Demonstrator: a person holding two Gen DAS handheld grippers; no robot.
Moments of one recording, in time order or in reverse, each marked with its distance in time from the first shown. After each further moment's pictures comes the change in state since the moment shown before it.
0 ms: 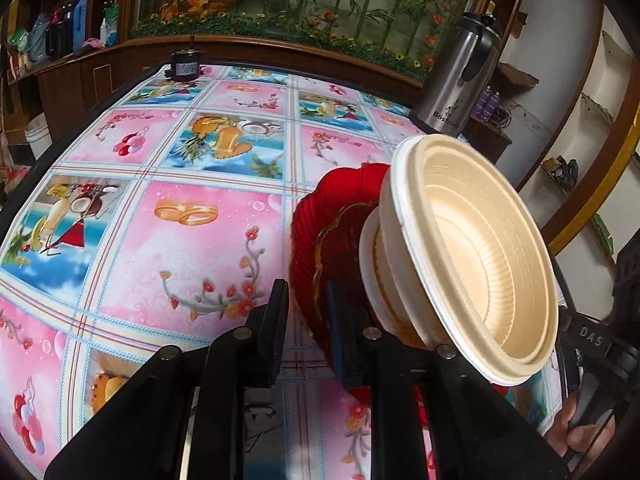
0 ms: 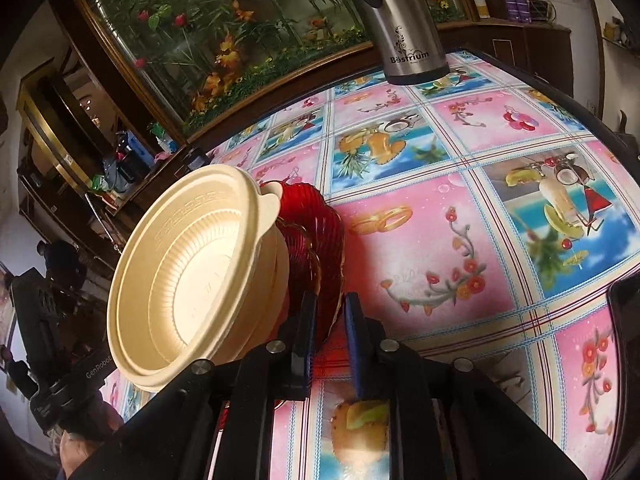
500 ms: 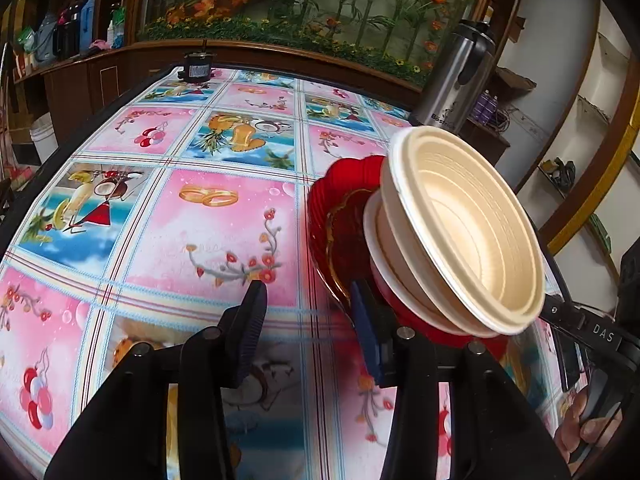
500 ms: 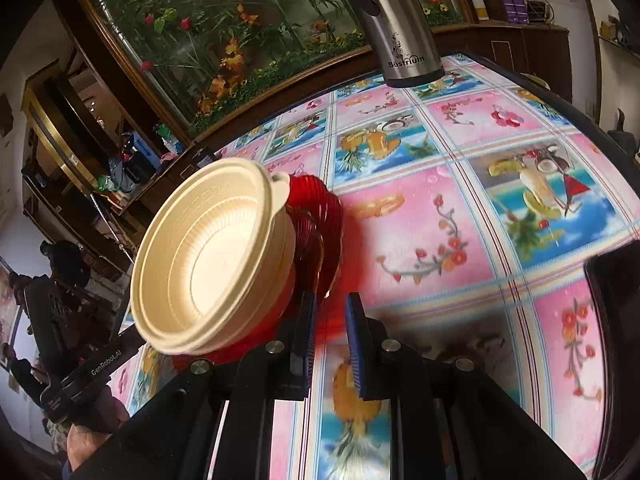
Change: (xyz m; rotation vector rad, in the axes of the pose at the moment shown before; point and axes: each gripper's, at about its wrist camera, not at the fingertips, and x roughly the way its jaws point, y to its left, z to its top) left arm -0.026 0.008 -0.020 0.004 -0.025 -0.009; right arm -0.029 -0.001 -0.021 0.002 -0.001 0.022
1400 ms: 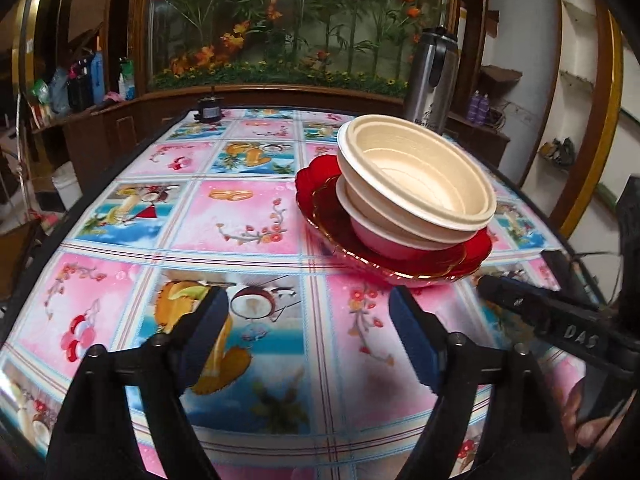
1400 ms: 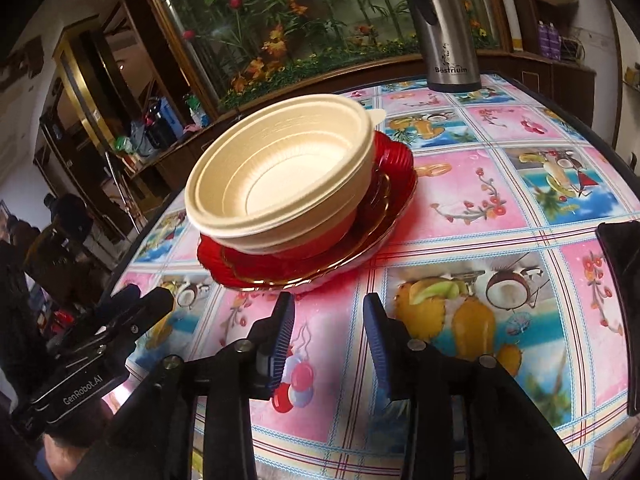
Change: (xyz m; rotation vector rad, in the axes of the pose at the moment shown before) left arm -0.056 -0.024 -0.055 0.126 -0.149 0.116; right arm -0.015 0.054 -0.063 -0.183 -0.039 -0.013
